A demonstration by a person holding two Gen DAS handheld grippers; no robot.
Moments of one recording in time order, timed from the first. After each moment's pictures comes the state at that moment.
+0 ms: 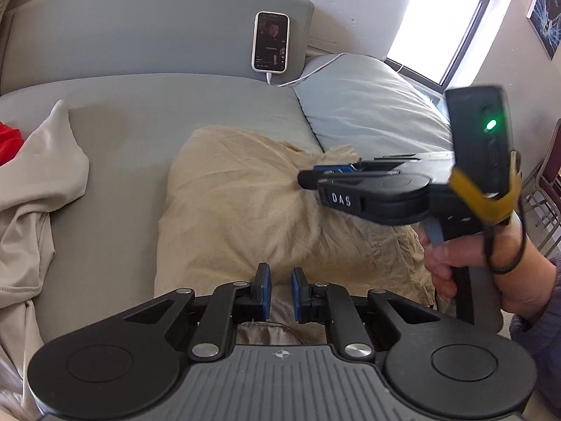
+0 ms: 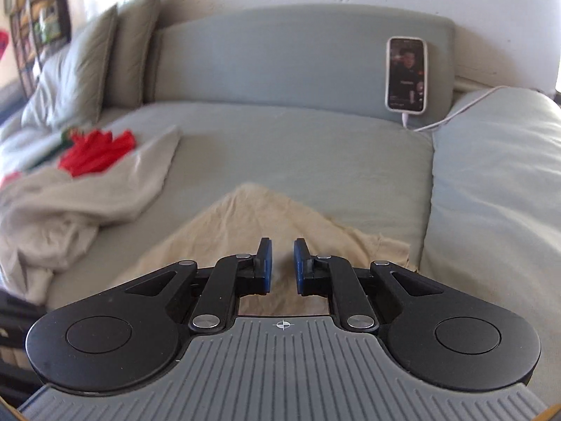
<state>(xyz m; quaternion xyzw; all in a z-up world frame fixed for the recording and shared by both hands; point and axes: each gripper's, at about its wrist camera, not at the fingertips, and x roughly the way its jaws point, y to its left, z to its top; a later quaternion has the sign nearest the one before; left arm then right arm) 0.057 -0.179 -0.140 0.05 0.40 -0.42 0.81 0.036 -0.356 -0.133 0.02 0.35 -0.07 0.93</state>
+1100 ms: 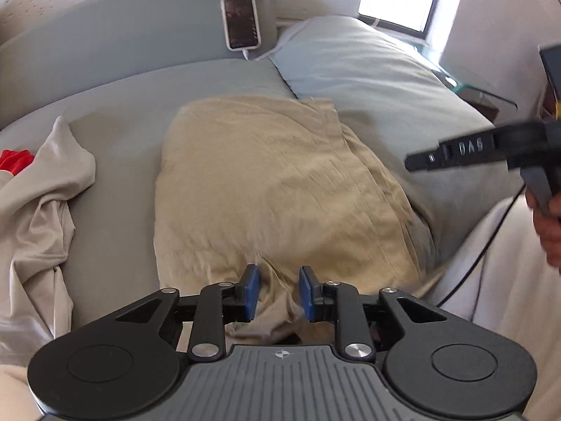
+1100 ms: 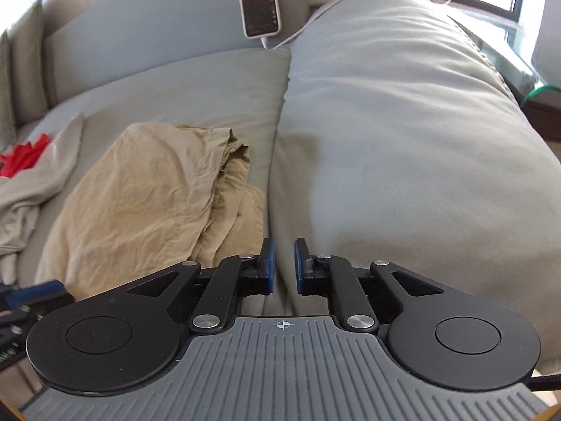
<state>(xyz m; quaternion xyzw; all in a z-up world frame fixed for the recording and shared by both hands) -0.005 -0.164 -0.131 0.16 0.40 -0.43 0.79 -0.097 -0.396 -0.108 0.17 0.41 -0.20 0.87</state>
